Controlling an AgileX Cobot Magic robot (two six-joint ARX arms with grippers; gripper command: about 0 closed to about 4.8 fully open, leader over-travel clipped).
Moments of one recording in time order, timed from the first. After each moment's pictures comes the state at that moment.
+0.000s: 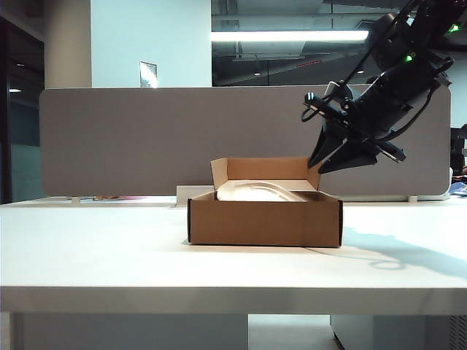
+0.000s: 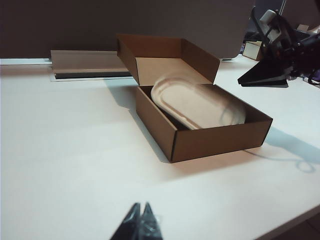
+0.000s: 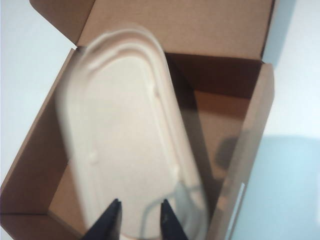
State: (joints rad) left arm -0.14 0.00 0.00 -0.02 0.38 -0.08; right arm 0.21 1.78 1.19 -0.08 -0.36 0.29
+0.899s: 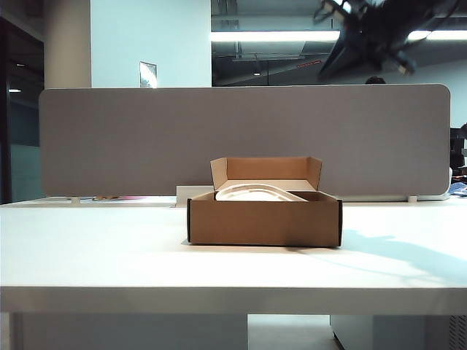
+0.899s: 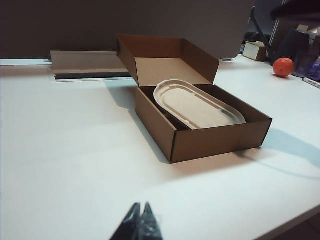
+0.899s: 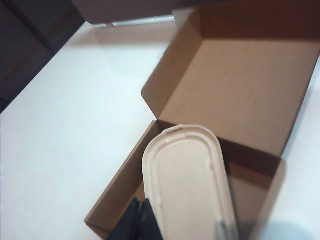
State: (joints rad) left arm -0.14 0.00 0.00 -0.02 0.38 -0.08; right arm 0.21 1.49 1.19 -0.11 -0.39 0.23
